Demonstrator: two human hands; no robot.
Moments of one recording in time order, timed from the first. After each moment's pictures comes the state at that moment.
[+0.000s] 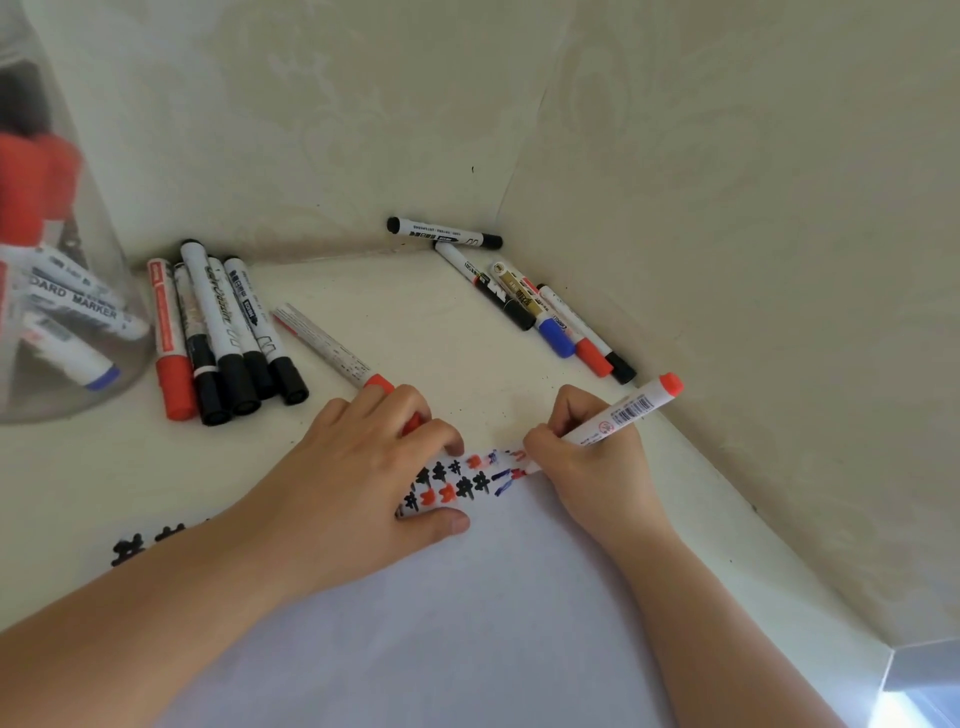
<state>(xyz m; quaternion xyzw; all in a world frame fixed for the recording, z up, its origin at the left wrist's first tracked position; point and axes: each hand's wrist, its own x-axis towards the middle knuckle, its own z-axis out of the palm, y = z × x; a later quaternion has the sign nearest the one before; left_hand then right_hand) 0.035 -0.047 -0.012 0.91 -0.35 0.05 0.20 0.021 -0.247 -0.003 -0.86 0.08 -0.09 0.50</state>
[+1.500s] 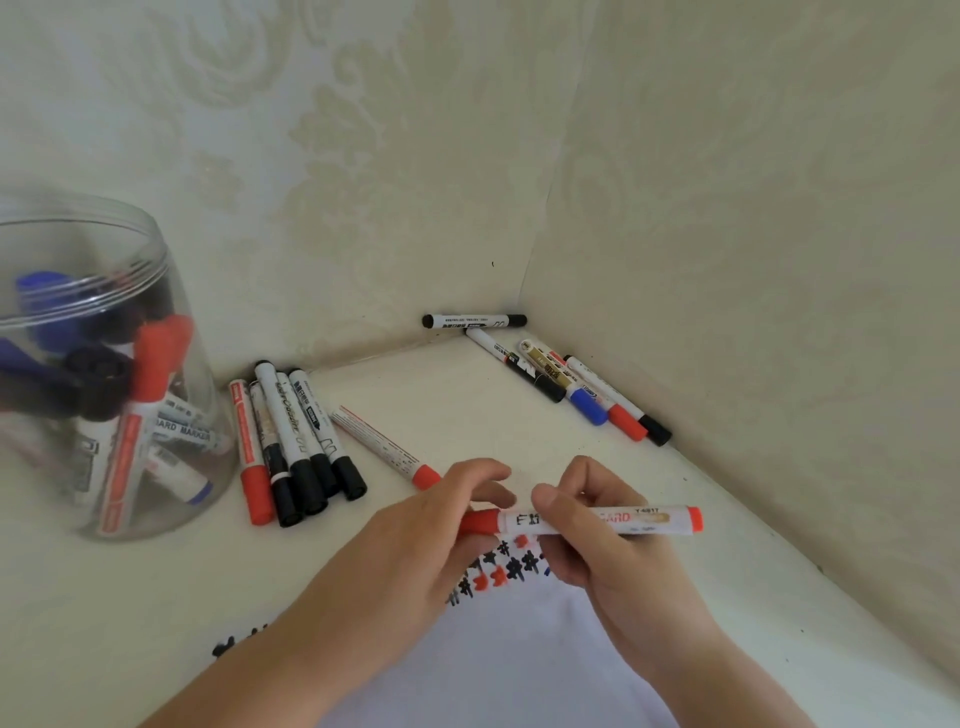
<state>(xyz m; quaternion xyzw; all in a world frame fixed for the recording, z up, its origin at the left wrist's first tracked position) 0.032 -0.042 0.007 0.84 -0.35 0.03 0.41 0.000 -0.209 0.025 -0.65 0.01 0.01 0.76</state>
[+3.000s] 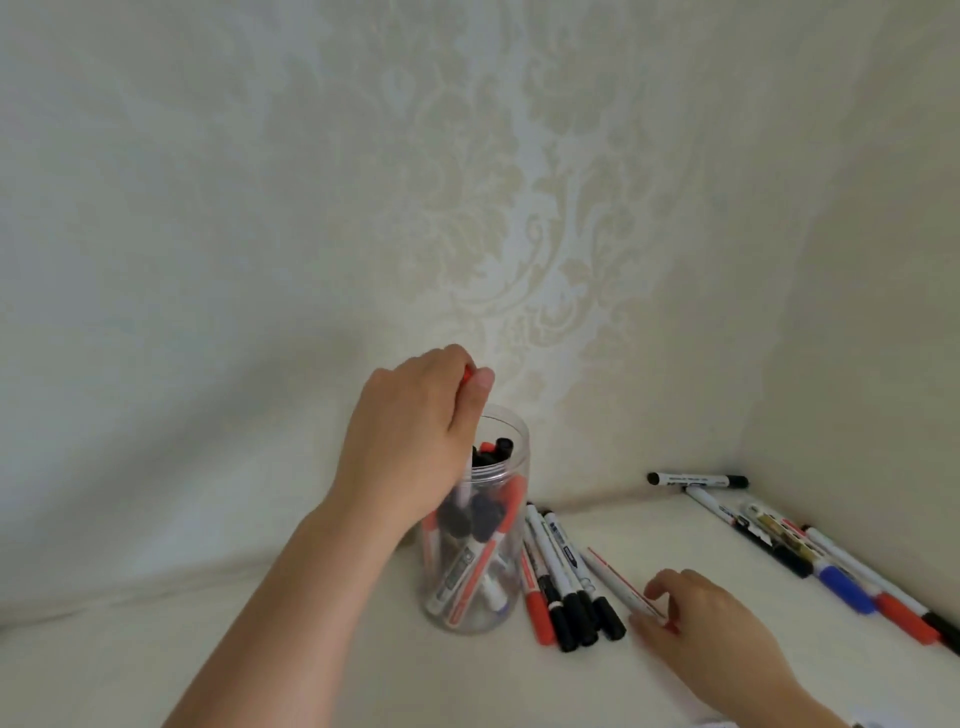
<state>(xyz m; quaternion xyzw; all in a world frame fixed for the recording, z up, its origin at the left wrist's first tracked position) 0.056 0.117 0.165 0.90 -0.10 0.39 0.18 0.079 -0.131 0.016 -0.98 -0.07 -0.04 0.16</state>
